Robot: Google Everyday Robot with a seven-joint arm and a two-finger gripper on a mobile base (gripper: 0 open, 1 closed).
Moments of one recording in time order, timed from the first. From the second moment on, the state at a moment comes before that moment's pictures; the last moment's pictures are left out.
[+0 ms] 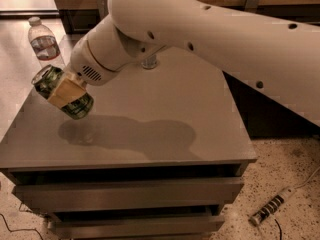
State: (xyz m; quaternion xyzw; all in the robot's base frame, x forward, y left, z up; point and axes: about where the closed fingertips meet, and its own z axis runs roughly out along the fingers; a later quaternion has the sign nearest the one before) arm 0.512 0.194 0.927 -0.62 0.66 0.23 0.36
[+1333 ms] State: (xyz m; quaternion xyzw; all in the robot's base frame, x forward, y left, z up) arm 0.527 0.209 0.879 -0.64 0.72 0.09 0.26
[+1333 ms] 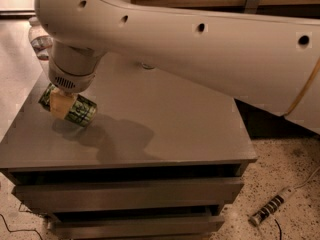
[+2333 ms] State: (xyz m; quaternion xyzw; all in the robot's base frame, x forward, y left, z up) arm 0.530 0.228 0.836 -0.64 0.74 0.06 0.21
